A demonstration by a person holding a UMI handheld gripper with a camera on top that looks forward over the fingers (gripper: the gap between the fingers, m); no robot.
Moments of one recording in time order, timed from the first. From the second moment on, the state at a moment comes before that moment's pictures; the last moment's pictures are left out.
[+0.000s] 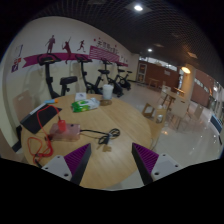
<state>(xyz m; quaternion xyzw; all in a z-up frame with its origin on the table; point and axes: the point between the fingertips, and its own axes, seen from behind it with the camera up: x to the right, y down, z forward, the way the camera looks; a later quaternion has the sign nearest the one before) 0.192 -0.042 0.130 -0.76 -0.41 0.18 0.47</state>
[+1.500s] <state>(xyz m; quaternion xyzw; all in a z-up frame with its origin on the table) -0.120 -0.085 0.132 -0.67 -0.39 0.32 0.54</state>
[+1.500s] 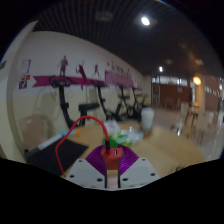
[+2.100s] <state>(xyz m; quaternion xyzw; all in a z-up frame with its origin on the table) 0.005 -0.007 0.063 -0.79 -0.44 0.21 0.37</state>
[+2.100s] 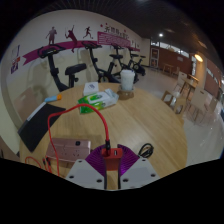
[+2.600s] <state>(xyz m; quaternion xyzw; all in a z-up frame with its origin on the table) 0.036 -0.001 0.056 -0.79 -0.45 0.18 0.38</state>
